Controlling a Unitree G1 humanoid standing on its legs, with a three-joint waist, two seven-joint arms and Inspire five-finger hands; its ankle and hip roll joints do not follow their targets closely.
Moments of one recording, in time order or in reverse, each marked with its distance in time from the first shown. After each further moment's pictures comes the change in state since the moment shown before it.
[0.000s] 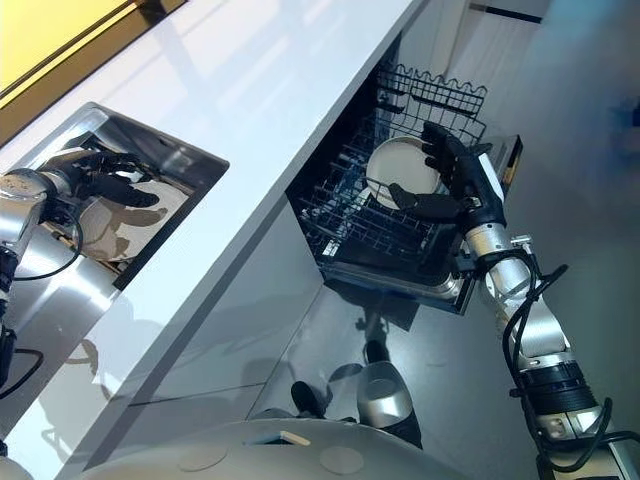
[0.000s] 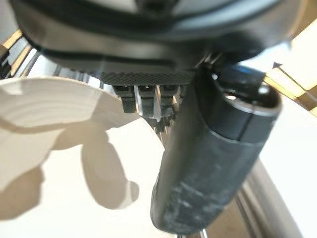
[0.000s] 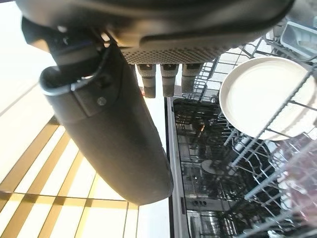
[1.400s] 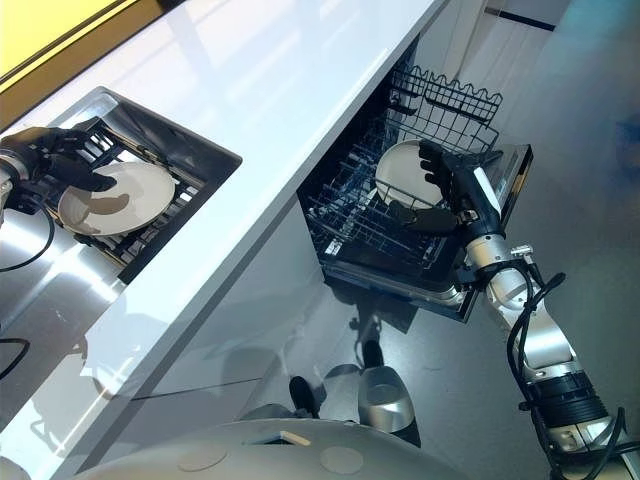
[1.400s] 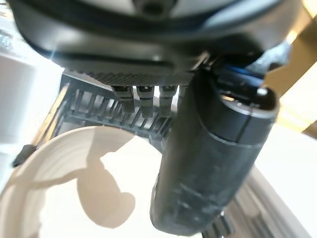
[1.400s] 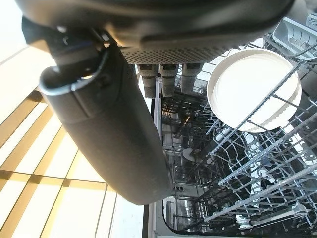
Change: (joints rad) left arm -0.018 0.054 0.015 0.051 0.083 -0.168 0.148; right arm 0.052 -0.042 0.031 -0.002 -0.026 0.007 -0.026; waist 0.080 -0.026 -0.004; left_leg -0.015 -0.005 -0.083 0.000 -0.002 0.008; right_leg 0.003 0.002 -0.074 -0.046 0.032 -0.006
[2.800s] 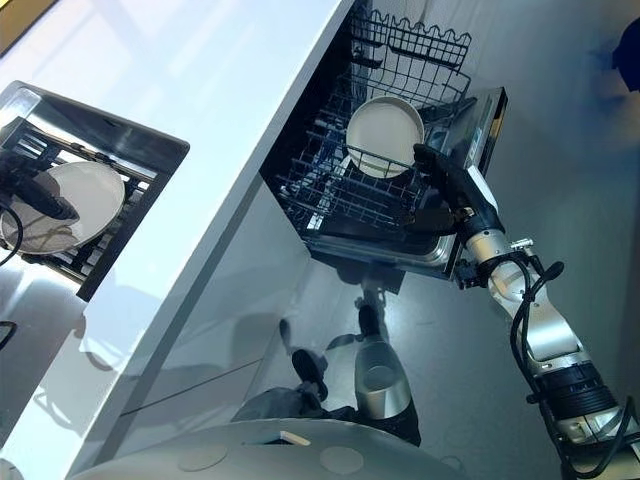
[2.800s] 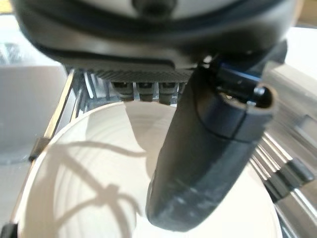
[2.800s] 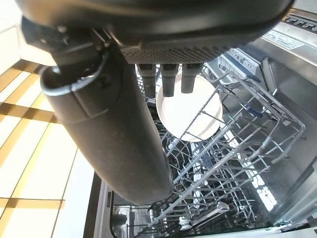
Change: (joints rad) left arm -0.146 0.033 -0.096 0.235 0.202 0.097 -0.276; right arm -0.037 -0.075 0.038 0.006 -0.002 0.054 0.022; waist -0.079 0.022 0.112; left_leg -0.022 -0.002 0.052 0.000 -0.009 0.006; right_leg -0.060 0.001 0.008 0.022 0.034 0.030
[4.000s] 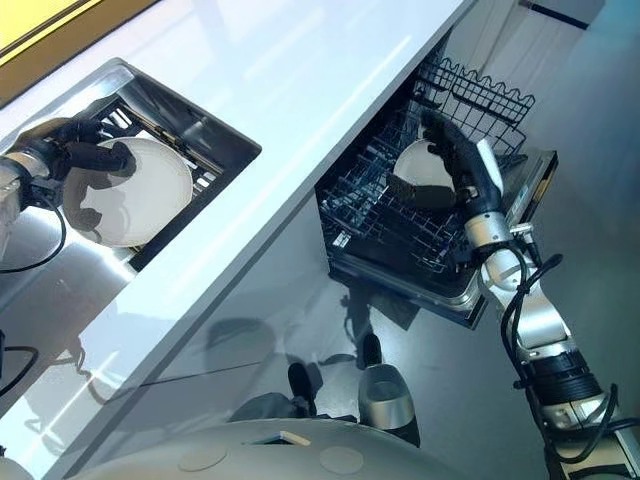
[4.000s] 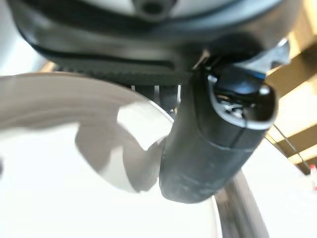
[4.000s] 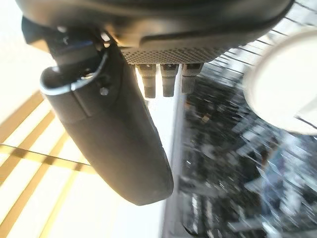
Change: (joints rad) left arm 0.242 -0.056 0.213 -0.400 -0.236 -0.182 0.266; right arm -0.115 0.055 -0.064 -0.006 -0.039 -0.078 -0.101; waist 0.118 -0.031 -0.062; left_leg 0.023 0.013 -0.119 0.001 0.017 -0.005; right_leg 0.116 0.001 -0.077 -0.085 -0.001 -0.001
